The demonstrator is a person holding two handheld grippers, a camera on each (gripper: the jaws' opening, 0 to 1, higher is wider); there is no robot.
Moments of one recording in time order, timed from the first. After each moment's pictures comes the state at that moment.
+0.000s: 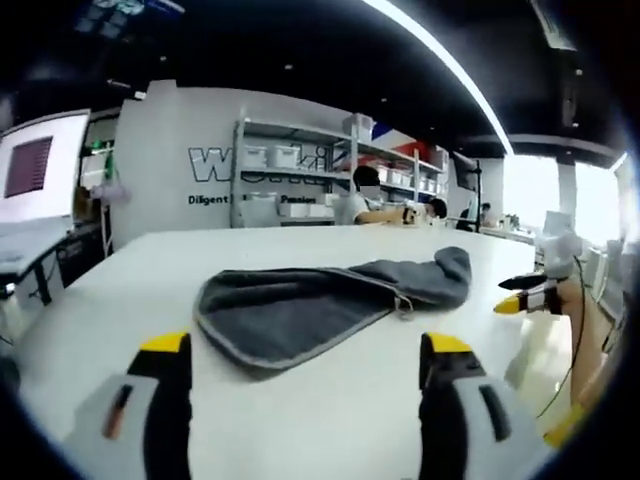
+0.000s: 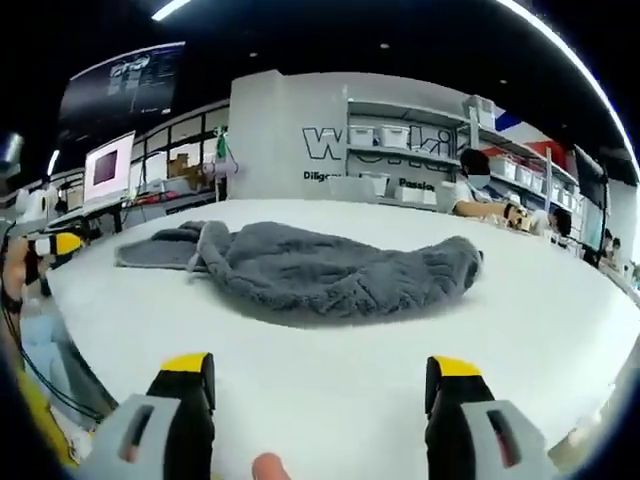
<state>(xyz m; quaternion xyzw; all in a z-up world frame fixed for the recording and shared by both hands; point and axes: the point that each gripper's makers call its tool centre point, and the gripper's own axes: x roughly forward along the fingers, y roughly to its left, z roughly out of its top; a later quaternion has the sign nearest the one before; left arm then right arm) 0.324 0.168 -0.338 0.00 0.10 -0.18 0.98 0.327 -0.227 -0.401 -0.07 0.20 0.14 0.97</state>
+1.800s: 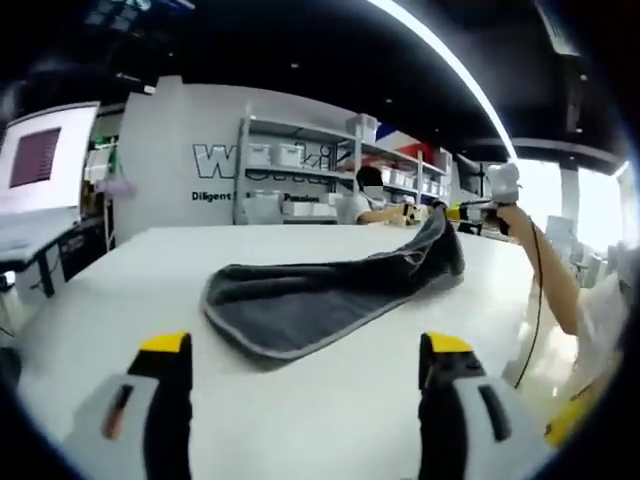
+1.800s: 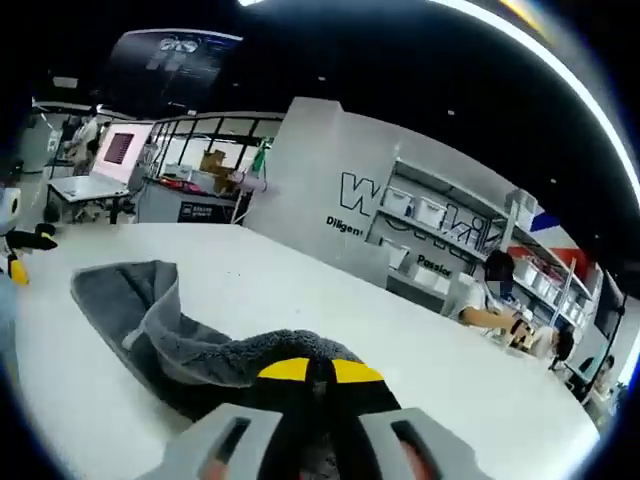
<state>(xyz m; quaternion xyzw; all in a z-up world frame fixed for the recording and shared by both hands) 0.319 0.181 -0.341 -0.01 0.10 -0.17 0.98 0.497 -0.208 -0.244 -0.21 0.08 0.17 0.96</state>
